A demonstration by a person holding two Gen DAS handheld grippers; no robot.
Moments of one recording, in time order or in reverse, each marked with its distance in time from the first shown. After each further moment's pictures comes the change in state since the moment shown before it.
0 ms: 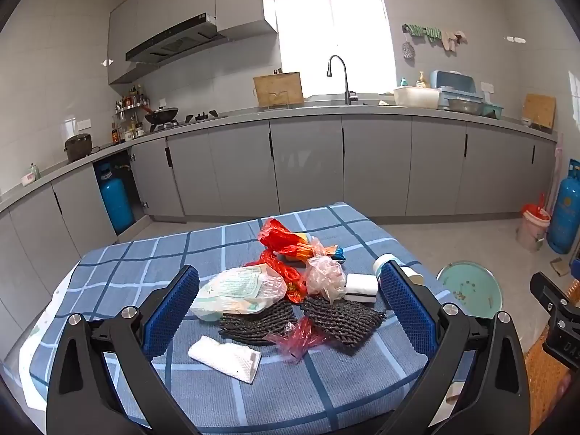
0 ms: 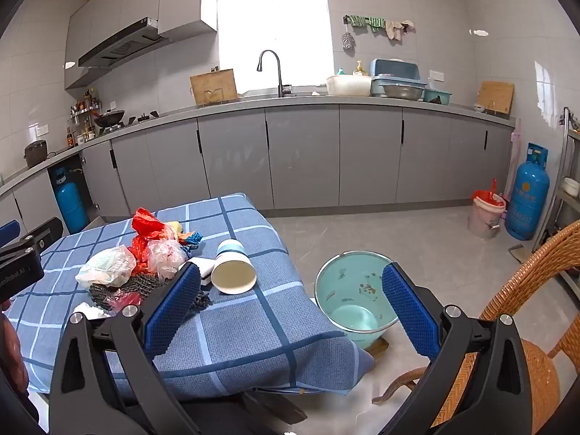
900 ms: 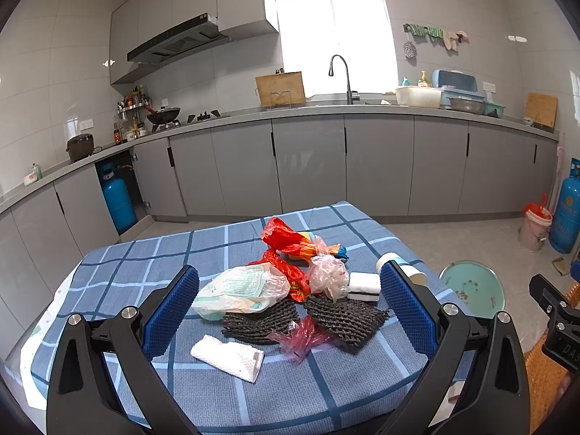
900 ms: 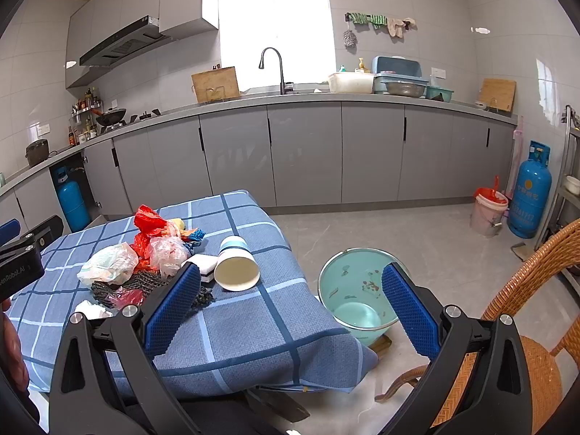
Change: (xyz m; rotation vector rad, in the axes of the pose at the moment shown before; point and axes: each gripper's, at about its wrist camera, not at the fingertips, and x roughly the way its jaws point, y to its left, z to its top) left arm 0.001 0.003 0.000 0.010 0.001 0.008; right arm 0.001 0.001 -0.002 -0.003 0.006 0.005
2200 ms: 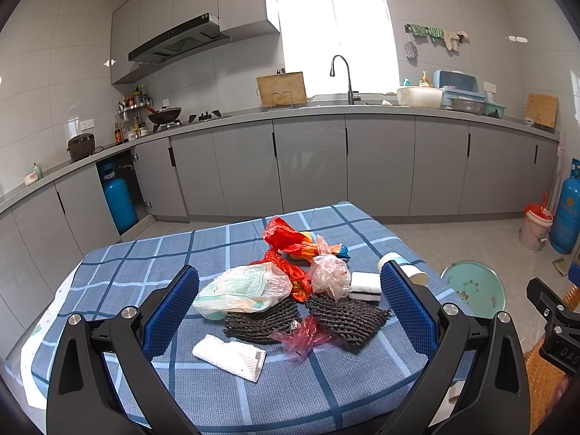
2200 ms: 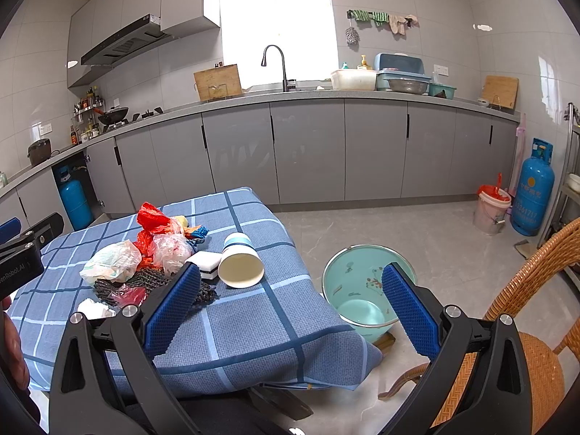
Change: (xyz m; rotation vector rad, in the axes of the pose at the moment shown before) left arm -0.002 -0.001 0.002 0.000 -0.002 0.002; right arm 0.007 0.013 -0.011 0.004 0.010 0.010
